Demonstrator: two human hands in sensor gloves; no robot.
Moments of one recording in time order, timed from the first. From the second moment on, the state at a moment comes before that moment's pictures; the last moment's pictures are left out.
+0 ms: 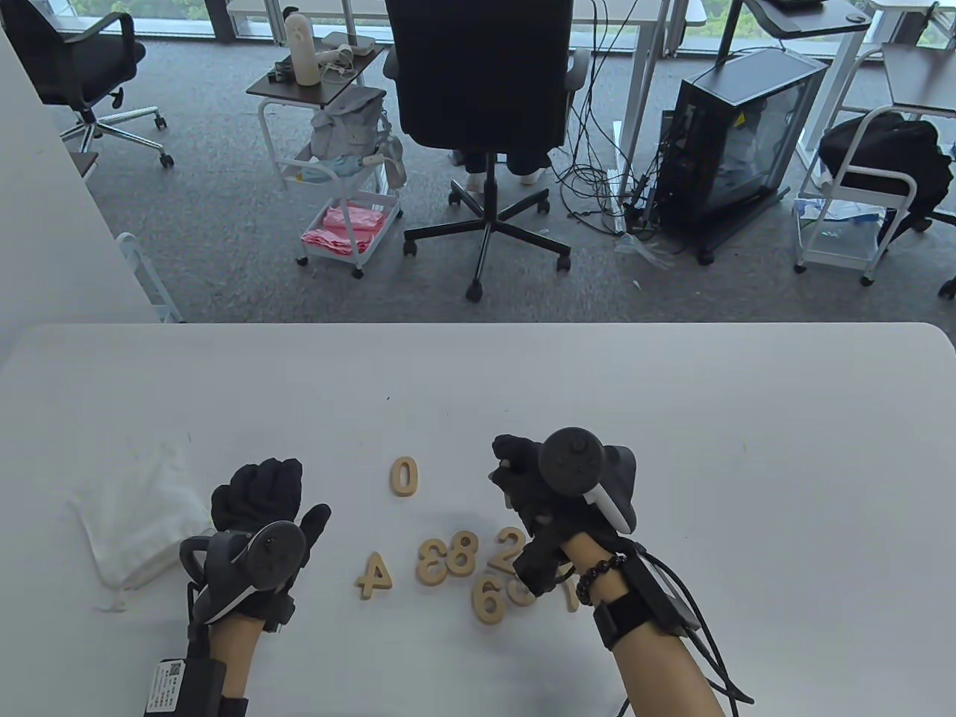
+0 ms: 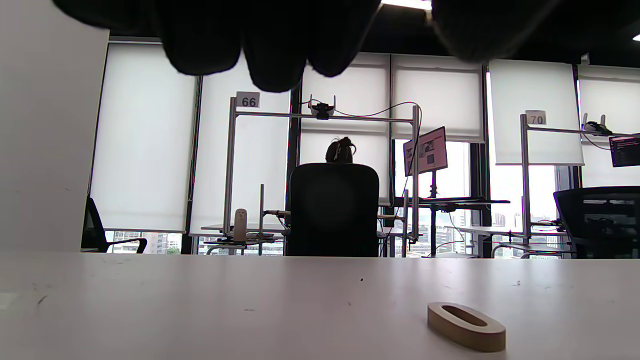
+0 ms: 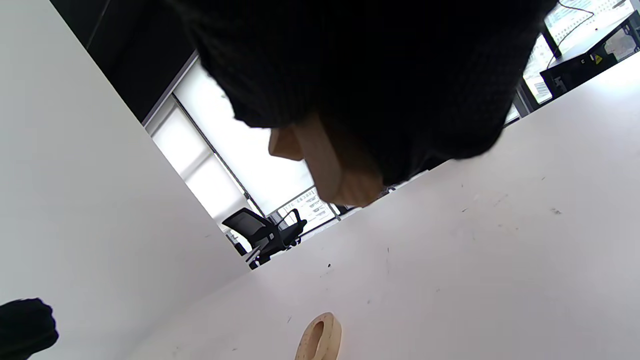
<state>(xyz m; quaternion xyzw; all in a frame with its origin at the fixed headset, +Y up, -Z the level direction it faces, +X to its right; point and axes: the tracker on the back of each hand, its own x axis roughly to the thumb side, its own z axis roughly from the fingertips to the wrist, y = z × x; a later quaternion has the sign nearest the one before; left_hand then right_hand) -0.281 -0.696 -0.338 0.16 -0.07 0.03 0.98 0.065 -0.659 -0.409 0.10 -0.03 0.94 0.33</state>
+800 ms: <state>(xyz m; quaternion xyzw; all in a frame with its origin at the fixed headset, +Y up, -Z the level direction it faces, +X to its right) -0.291 -0.691 -0.337 0.17 -0.06 0.05 0.98 -0.047 -0.751 -0.514 -0.04 0.07 0.97 0.21</state>
